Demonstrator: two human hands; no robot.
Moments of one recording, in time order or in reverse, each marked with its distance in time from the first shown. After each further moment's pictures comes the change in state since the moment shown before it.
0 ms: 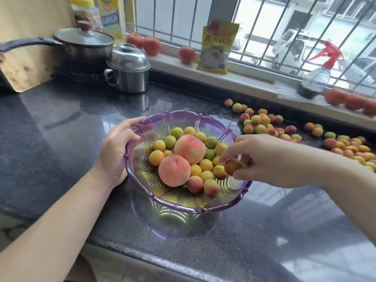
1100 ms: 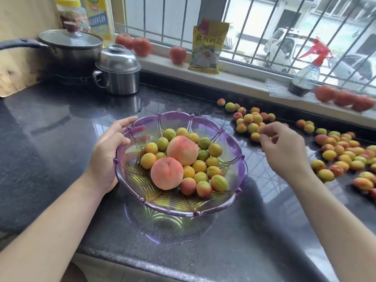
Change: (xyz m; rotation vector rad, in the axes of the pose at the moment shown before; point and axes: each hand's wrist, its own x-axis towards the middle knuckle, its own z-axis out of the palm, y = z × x) left_hand -0.005 0.001 0.002 0.065 -0.066 0.025; right_hand 0.021 0.082 0.062 0.394 0.906 0.467
